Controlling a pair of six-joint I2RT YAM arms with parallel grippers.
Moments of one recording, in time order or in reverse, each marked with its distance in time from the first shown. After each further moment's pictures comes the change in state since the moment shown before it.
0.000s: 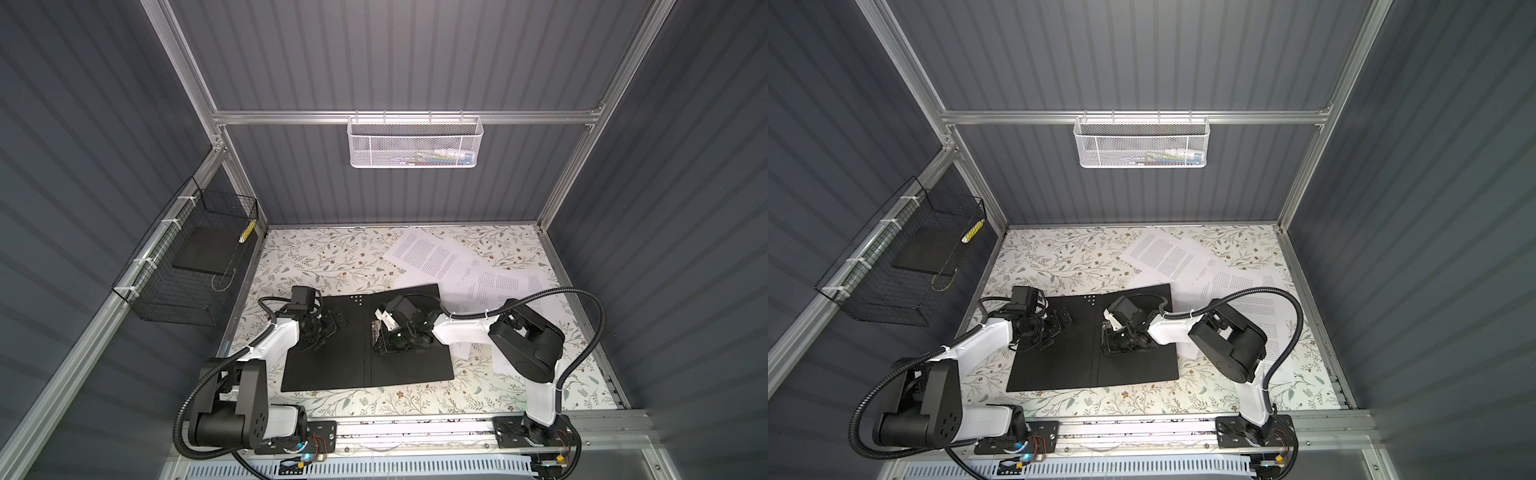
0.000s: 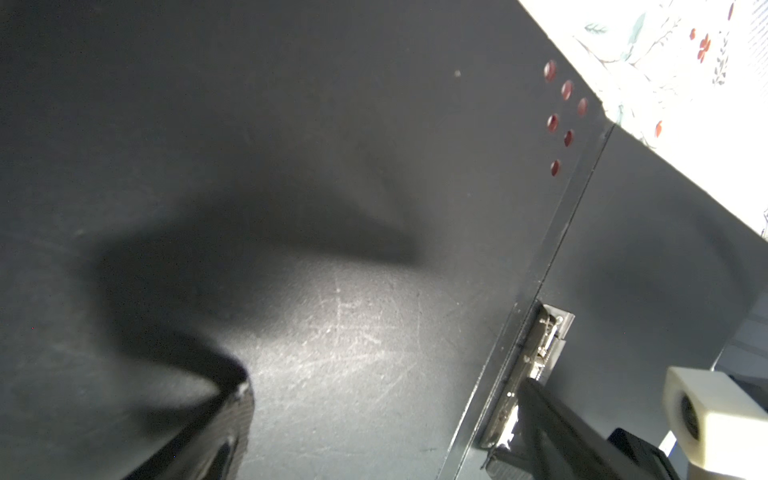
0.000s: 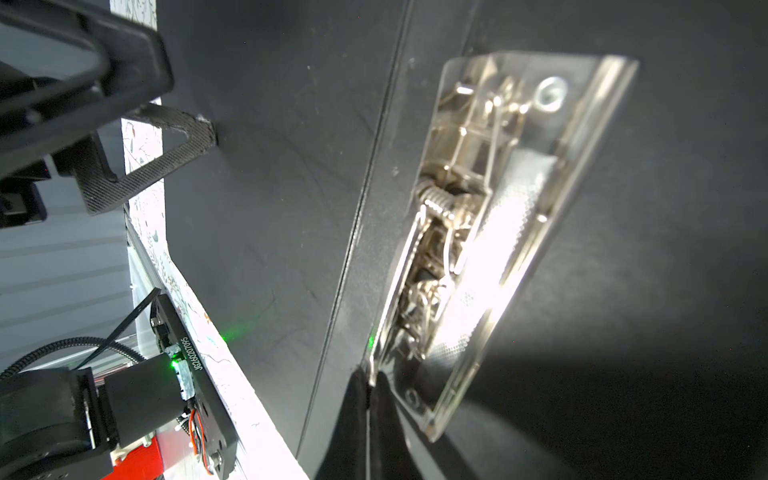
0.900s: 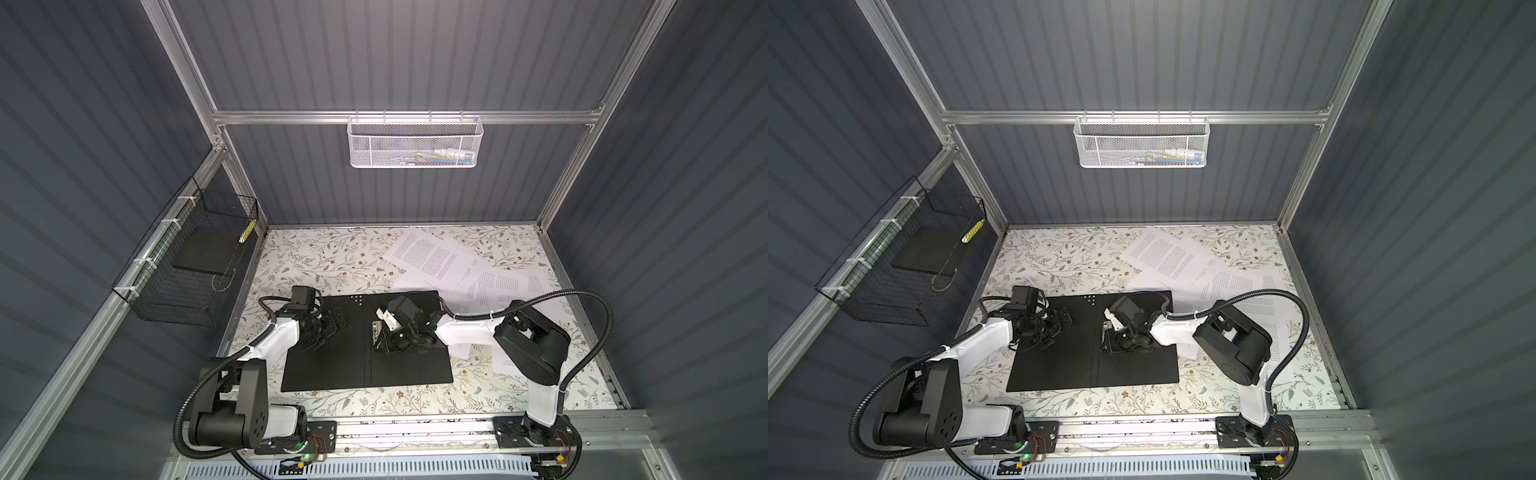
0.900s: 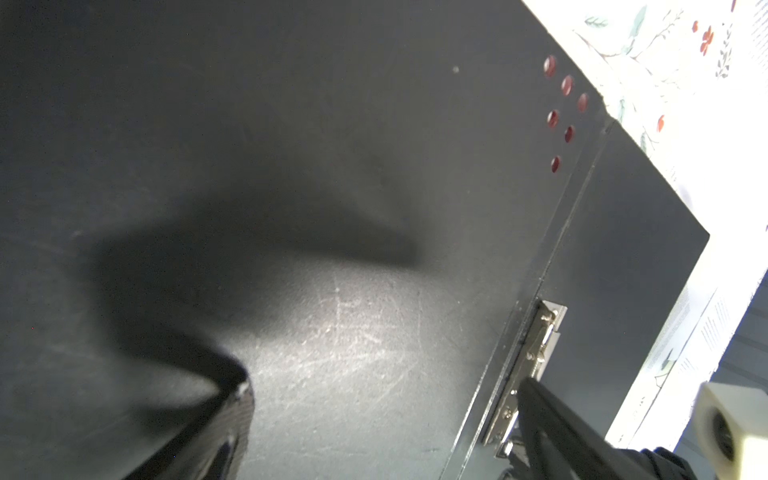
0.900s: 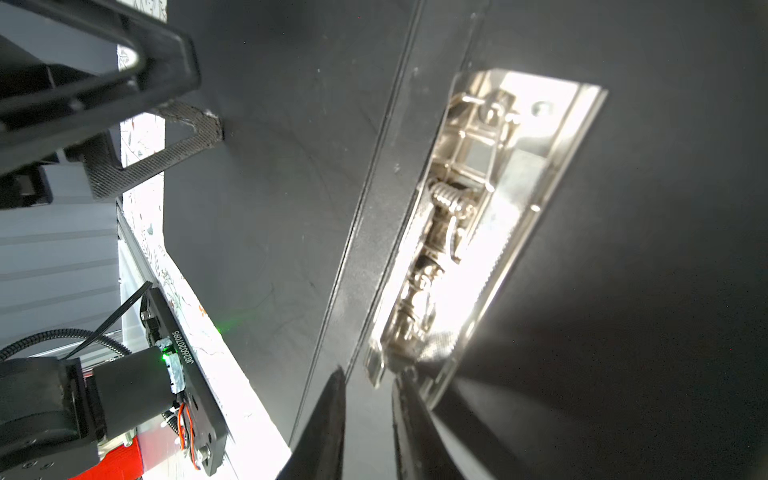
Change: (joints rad) left arm 0.000 0.002 0.003 -0.006 0.005 0.011; right arm 0.000 -0.032 -0.023 0.000 0.016 -0.044
